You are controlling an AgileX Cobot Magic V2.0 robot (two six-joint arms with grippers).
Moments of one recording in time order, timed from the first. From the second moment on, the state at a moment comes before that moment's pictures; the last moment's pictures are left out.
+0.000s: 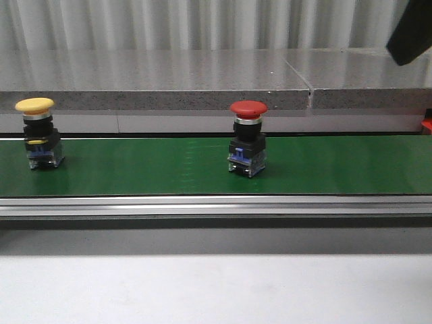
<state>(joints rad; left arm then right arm) -0.10 0.36 -0.63 -0.08 0.81 0.13 0.37 1.08 -0.91 -0.05 0.70 0.10</state>
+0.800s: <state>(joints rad) -0.10 0.36 -0.63 -0.08 0.81 0.13 0.38 1.67 -1.39 0.18 0.97 -0.32</state>
